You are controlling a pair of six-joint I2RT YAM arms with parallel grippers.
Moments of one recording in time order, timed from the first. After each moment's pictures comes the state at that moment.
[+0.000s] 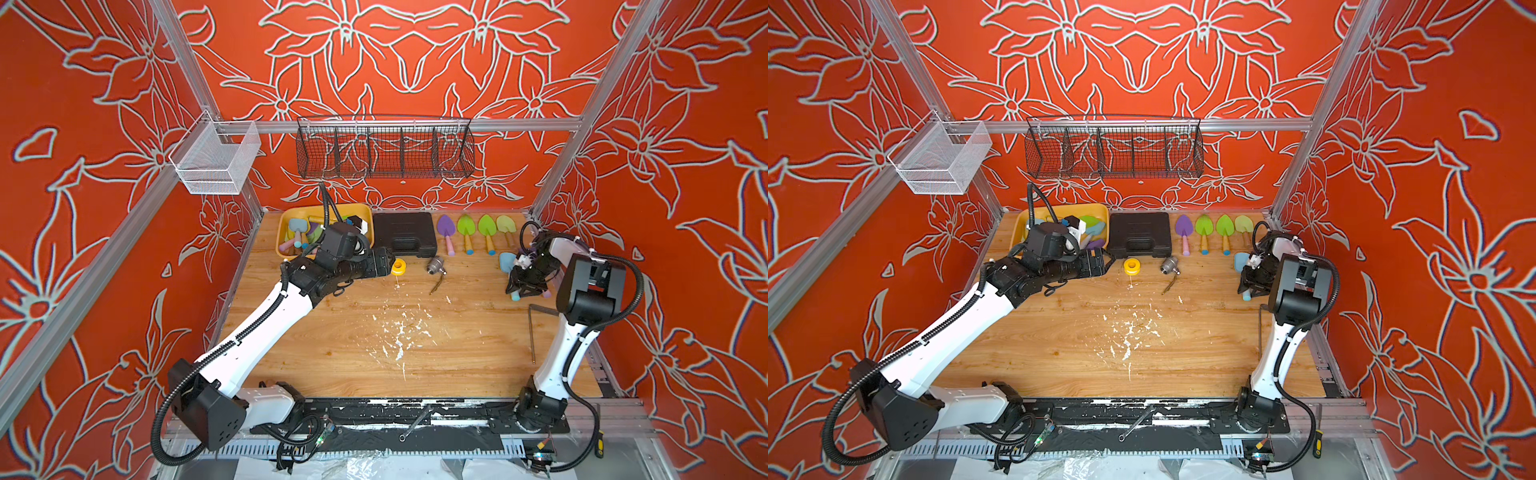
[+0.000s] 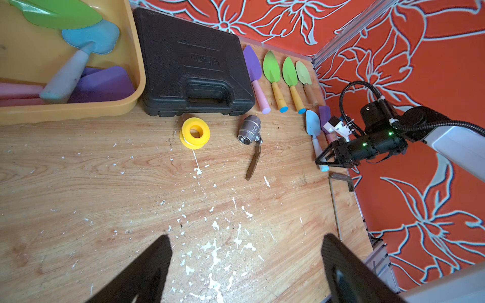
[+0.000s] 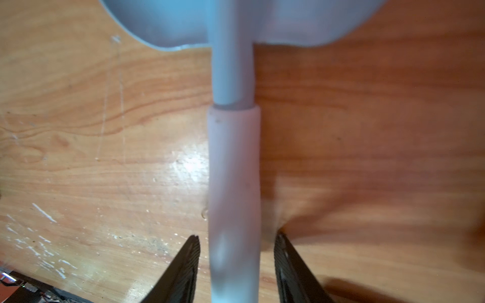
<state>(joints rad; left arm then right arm) -0.51 1.29 1.28 -0.61 0.13 -0.59 -0.31 2.10 1.56 -1.15 -0.23 -0.12</state>
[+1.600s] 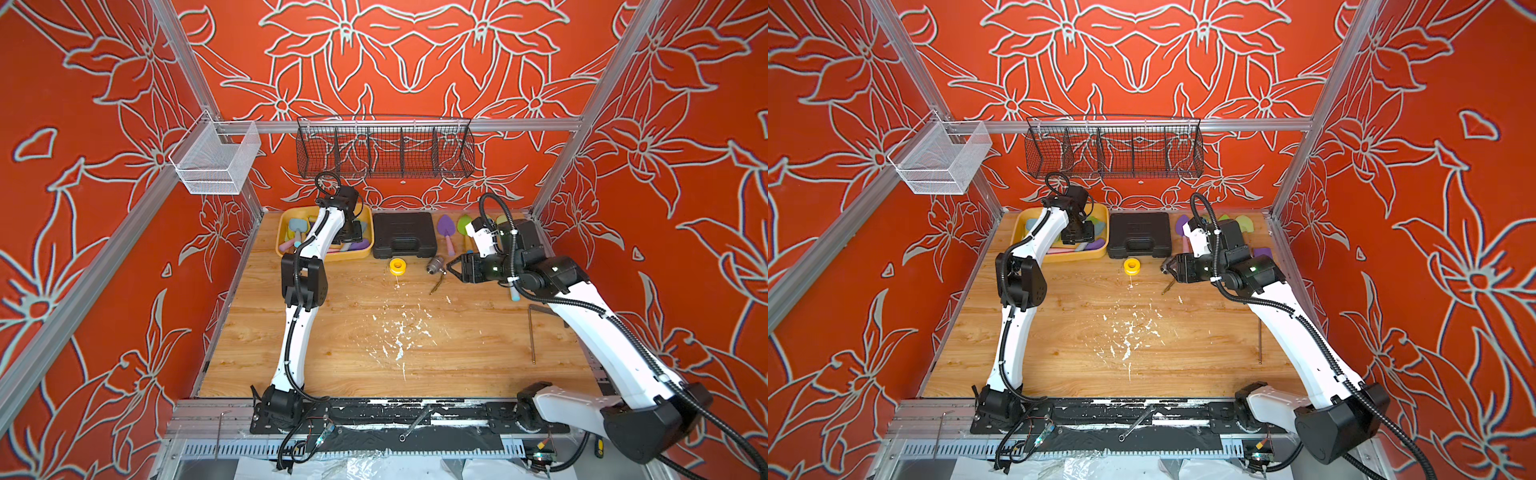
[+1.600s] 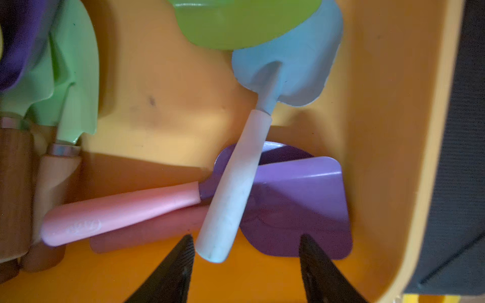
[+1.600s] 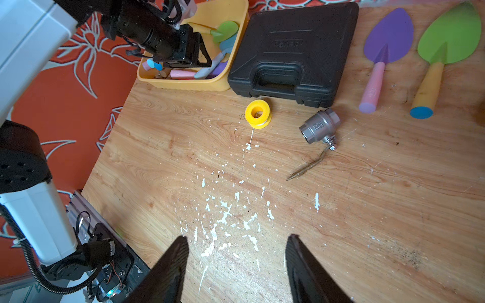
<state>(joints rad) -0.16 2.50 2.46 -1.21 -0.06 -0.31 0.39 1.20 1.29 -0.82 -0.31 0.29</state>
